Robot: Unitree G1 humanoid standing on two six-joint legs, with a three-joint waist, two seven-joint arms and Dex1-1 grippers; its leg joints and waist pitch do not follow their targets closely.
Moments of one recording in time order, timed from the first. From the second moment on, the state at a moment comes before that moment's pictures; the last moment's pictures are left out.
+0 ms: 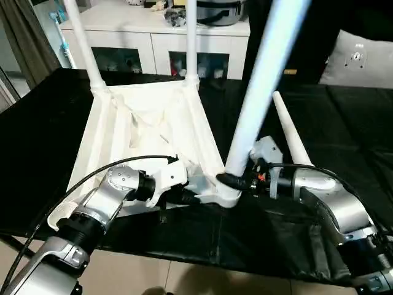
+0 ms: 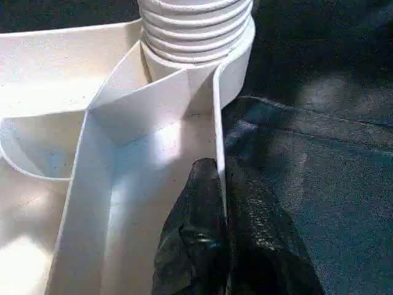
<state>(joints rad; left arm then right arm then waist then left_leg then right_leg) -0.53 0.43 -0.42 0.52 -0.04 0.03 -1.16 -0.37 -0.45 0.25 0.15 0.26 0.34 0.94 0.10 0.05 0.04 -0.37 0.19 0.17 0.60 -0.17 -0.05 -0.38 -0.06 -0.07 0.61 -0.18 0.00</state>
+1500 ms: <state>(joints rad) -0.34 0.30 -0.32 0.00 0.02 0.65 -0.75 -0.42 -0.22 0.16 0.24 0.20 0.37 0.58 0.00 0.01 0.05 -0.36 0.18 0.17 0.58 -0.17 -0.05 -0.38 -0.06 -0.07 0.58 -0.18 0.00</state>
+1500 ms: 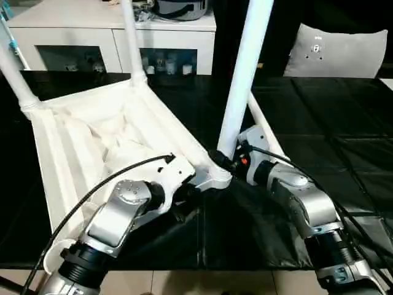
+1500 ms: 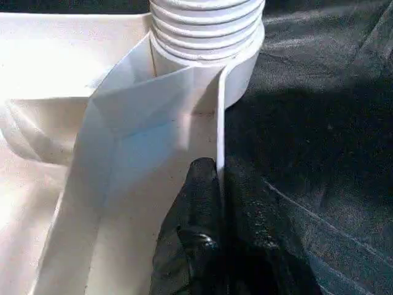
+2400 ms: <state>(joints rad) -0.40 0.36 -0.33 0.11 -0.01 0.50 -0.85 -0.28 -0.31 0.14 0.29 0.20 0.23 0.71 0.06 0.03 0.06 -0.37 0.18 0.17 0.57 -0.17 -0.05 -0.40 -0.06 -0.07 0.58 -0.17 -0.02</state>
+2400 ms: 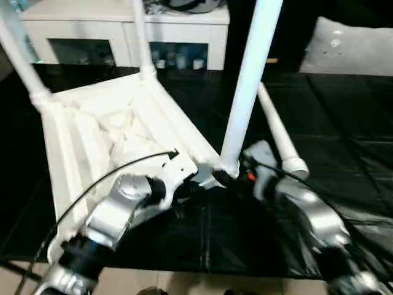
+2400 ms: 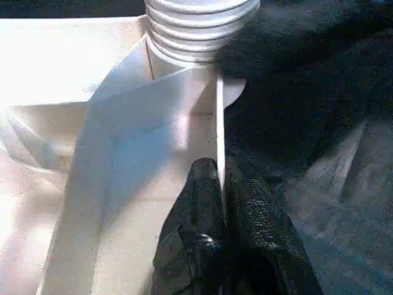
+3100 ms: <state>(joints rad) -0.46 0.50 -0.41 0.26 -0.02 0.17 -1.16 -0.32 -0.50 0.17 0.22 0.26 0.15 1.12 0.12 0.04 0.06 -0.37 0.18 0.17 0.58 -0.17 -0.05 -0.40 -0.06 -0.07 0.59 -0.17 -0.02</state>
